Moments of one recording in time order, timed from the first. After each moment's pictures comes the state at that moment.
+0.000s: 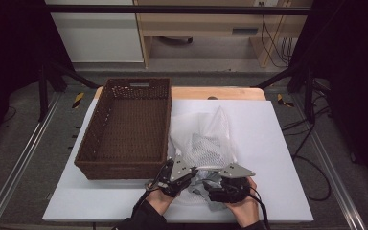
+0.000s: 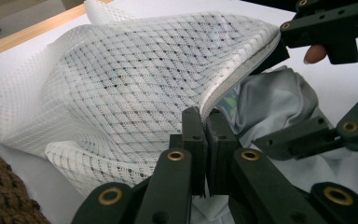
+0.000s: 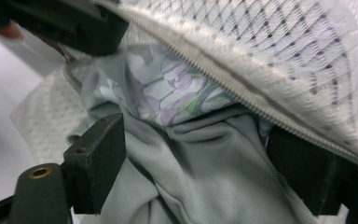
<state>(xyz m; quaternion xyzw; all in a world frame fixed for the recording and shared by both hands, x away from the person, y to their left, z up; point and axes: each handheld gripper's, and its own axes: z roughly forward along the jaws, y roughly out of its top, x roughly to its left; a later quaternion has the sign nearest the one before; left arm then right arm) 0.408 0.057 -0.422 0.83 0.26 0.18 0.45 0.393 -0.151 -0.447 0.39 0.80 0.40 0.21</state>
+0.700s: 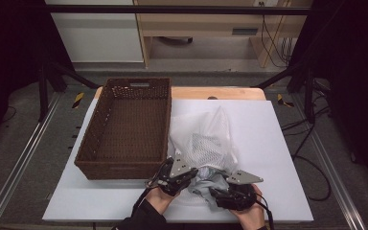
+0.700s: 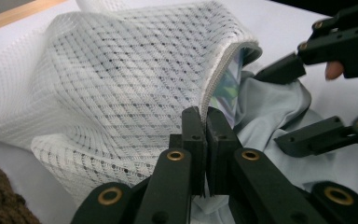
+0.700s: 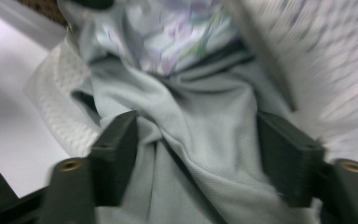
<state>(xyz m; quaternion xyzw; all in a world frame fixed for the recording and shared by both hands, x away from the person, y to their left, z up) 0.413 0.058 -0.425 0.84 0.27 0.15 0.44 0.382 -0.170 -0.465 0.42 0.80 0.40 0.16</state>
